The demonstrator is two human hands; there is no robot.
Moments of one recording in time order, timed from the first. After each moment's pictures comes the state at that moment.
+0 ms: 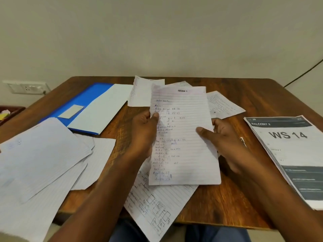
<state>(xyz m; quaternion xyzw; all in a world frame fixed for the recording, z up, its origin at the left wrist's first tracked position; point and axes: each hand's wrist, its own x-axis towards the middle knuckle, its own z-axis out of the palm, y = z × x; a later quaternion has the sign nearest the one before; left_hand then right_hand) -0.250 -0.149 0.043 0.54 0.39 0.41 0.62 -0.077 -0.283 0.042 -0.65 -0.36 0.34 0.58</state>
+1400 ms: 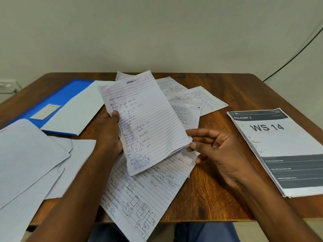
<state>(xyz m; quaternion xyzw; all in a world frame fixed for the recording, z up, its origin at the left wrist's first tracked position) -0.267 -0.110 0.023 0.39 0.40 0.49 0.66 -0.086 -0.331 0.037 -0.57 -0.37 0.35 0.64</state>
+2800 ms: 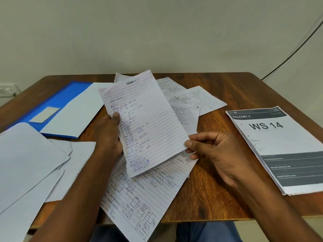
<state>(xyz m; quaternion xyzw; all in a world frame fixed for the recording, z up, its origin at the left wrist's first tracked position) -0.265 -0.106 0.018 0.38 0.37 0.48 0.70 -0.089 -0.329 0.040 -0.58 -0.32 0.35 0.66</state>
